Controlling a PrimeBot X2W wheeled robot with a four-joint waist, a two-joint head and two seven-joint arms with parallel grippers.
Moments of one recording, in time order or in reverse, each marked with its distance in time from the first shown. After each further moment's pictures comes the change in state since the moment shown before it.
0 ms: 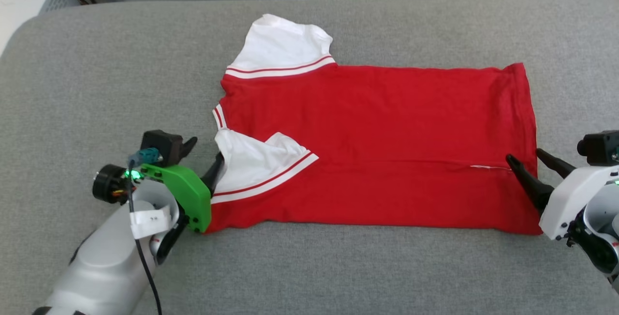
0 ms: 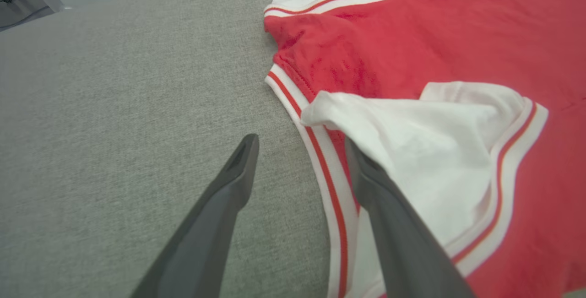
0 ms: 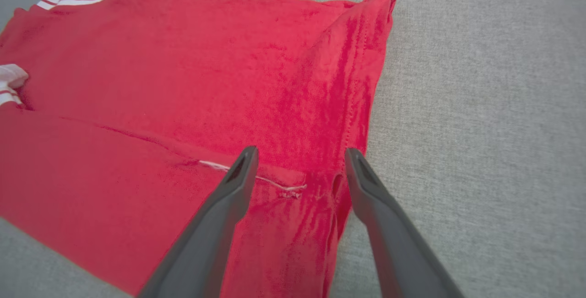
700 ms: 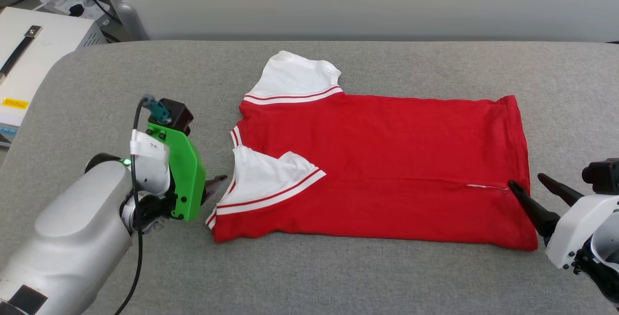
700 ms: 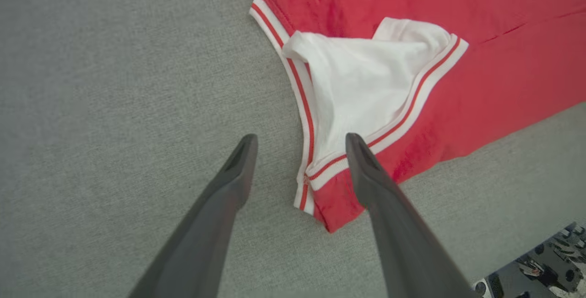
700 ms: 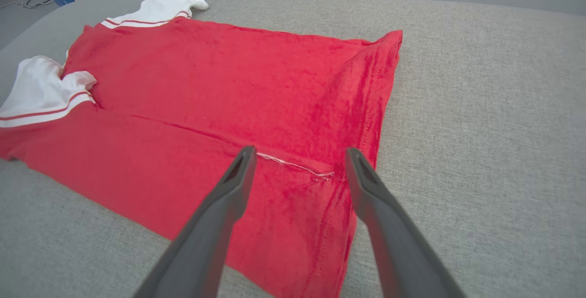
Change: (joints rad) left arm -0.114 0.167 -0.127 -0.251 -0.303 0.000 0.714; right arm 0.160 -0.028 -0.089 -0.137 -0.036 0.000 0.021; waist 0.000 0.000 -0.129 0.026
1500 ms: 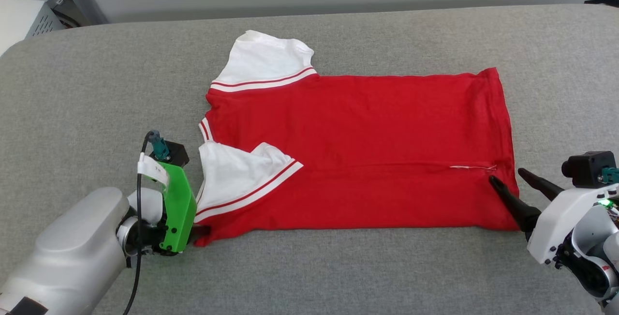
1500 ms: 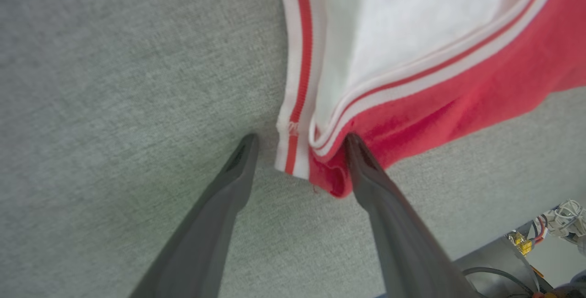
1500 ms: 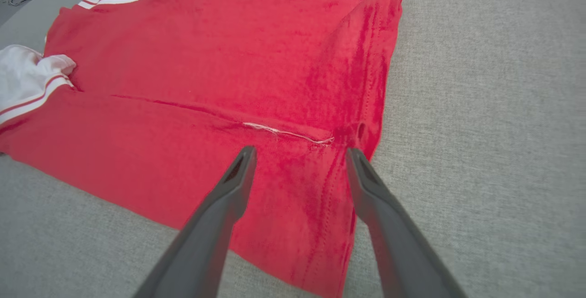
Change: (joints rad) left arm 0.031 0.001 -0.116 0.123 -0.084 0.000 0.162; right arm 0.001 0.064 -0.041 -0.053 -0.047 0.000 0.066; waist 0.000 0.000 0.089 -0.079
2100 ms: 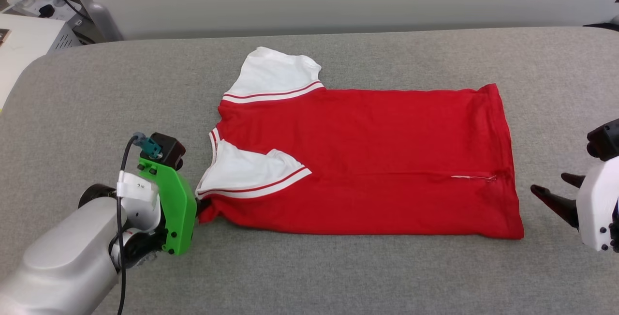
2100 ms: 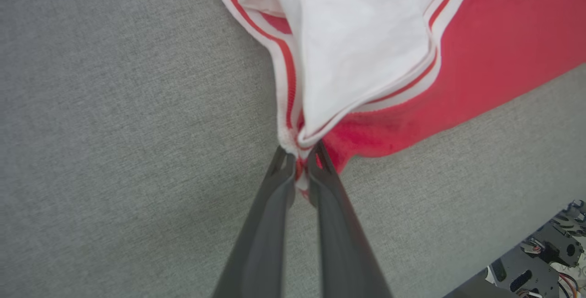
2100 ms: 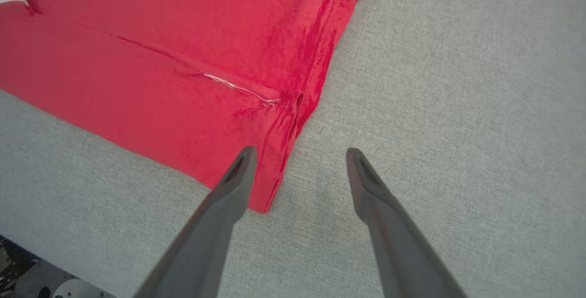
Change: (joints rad) left arm 0.053 0.097 0.016 -0.220 0.005 0.011 -0.269; right arm -0.077 -0.209 0.021 -0.121 0.042 0.000 0.429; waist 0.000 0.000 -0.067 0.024
